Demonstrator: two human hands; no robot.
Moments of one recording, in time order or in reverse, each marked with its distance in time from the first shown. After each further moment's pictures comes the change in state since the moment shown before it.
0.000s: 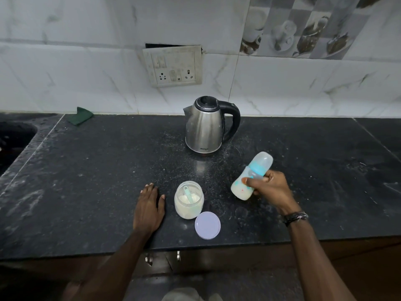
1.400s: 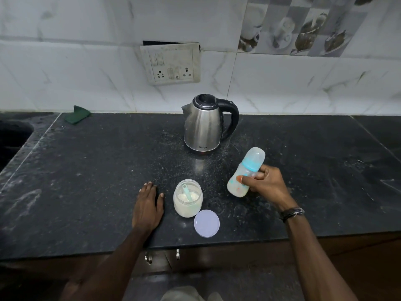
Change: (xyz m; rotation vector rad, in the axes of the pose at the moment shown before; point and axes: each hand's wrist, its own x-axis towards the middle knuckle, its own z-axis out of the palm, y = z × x) left_hand 0.000 0.001 0.000 -0.013 0.016 0.002; right_hand -0.001 -0.005 0.004 -0.030 -0.033 -0.060
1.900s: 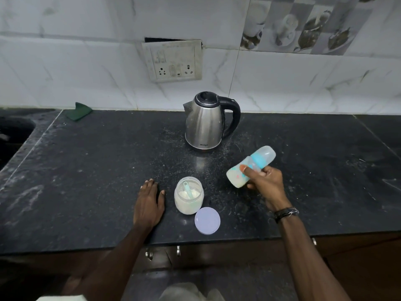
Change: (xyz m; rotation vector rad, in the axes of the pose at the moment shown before) left_hand -0.001 0.001 0.000 -0.005 -0.008 -0.003; right_hand 0.003 0.008 0.016 0.152 0.153 0.089
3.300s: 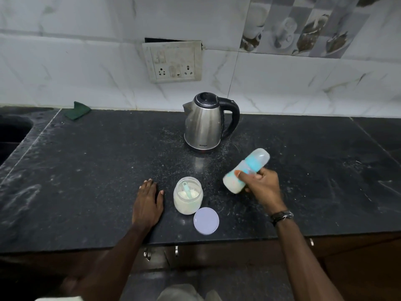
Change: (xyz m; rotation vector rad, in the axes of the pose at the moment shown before) left_hand 0.002 -0.004 0.002 0.001 -0.011 0.000; right_hand -0.003 0.010 0.004 -0.162 0.022 -0.035
